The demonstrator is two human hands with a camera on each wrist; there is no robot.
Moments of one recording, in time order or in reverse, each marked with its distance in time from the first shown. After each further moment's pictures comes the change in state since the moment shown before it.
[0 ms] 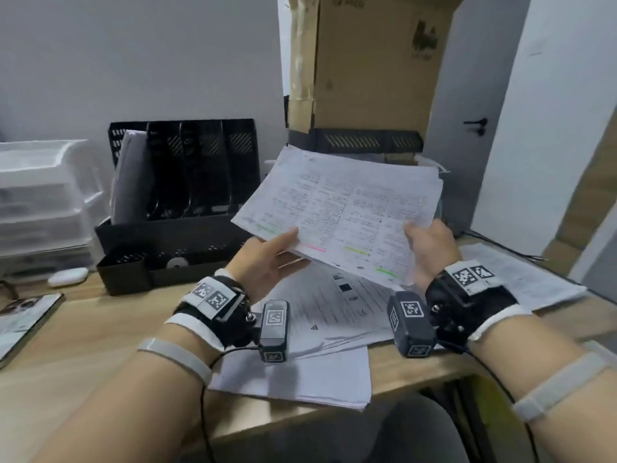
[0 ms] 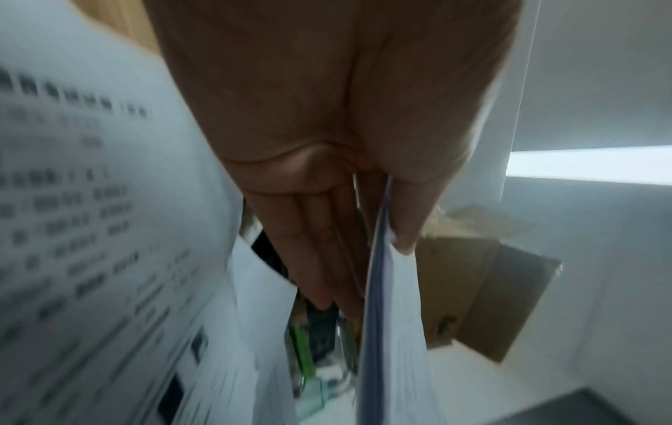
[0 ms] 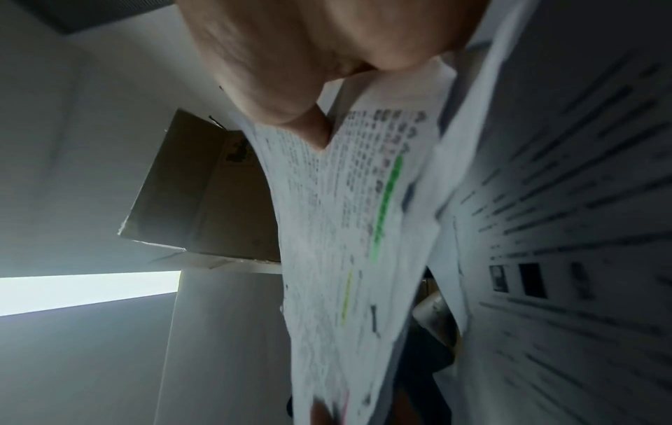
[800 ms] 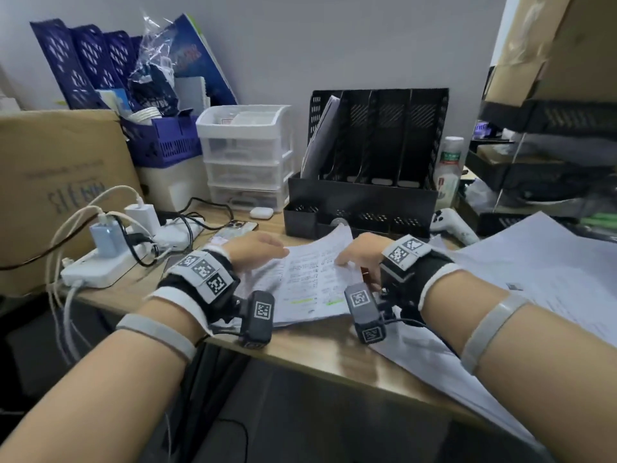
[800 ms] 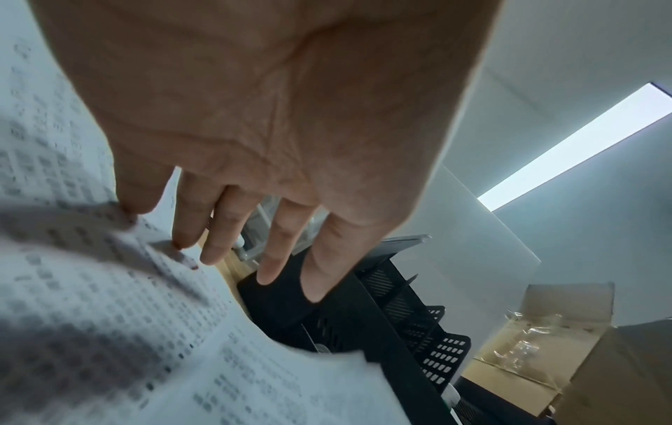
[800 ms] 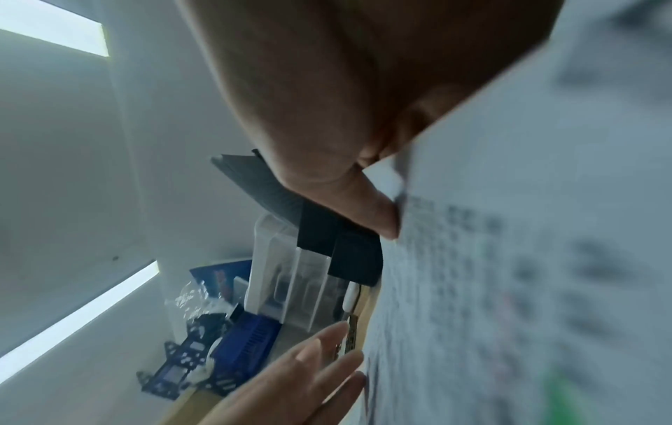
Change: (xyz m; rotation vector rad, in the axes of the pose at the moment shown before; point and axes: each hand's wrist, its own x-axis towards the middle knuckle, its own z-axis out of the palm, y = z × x) left_hand -0.162 0.064 -0.186 1.077 0.577 -0.337; right_hand -0.135 -0.010 0.266 -0.963 -1.071 -0.019
